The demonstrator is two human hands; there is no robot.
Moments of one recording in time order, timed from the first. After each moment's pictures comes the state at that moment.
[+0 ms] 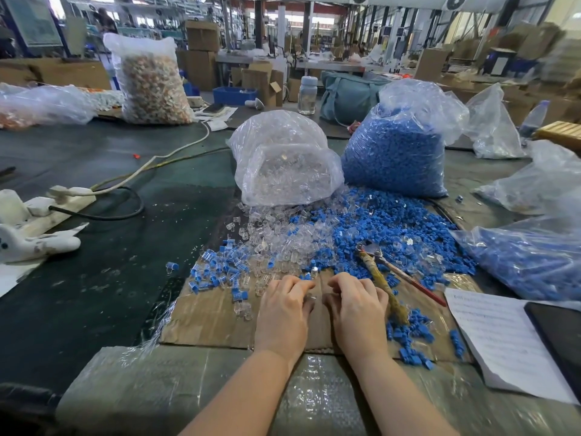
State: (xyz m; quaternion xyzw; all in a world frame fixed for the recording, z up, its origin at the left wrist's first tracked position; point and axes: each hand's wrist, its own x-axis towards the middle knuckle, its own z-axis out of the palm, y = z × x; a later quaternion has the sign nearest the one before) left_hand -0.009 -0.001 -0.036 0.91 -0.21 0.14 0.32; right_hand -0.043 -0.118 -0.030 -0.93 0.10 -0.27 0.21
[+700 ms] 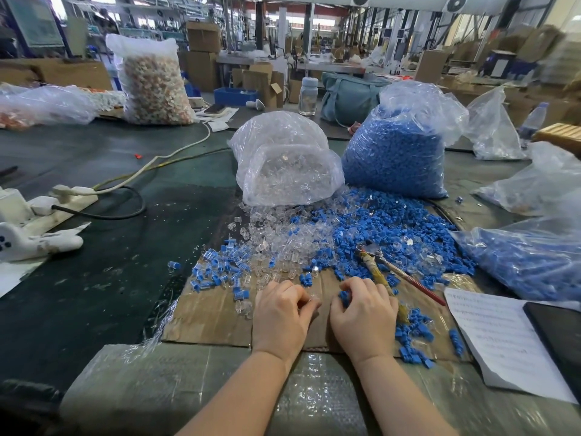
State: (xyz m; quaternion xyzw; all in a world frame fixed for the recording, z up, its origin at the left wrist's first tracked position) left_hand -0.016 0.002 -0.027 0.90 -0.18 0.16 0.35; right_hand -0.046 -0.119 -0.028 -0.93 0.19 -0.27 0.17
